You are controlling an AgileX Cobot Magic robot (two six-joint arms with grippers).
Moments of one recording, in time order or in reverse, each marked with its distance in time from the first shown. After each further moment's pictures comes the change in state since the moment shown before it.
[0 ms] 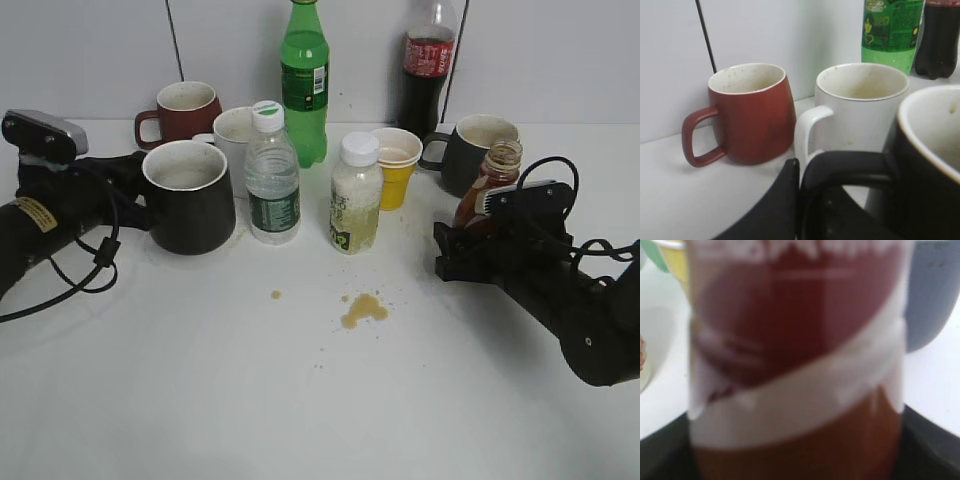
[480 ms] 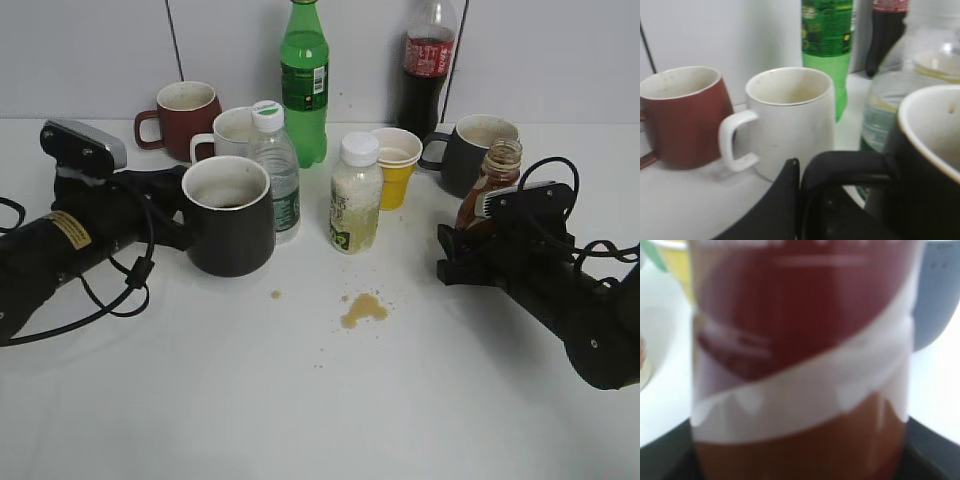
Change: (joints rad) left arm -0.150 -0.046 0.067 -0.084 0.001 0.000; right arm 0.000 0.002 -0.008 -0.004 0.004 -0.010
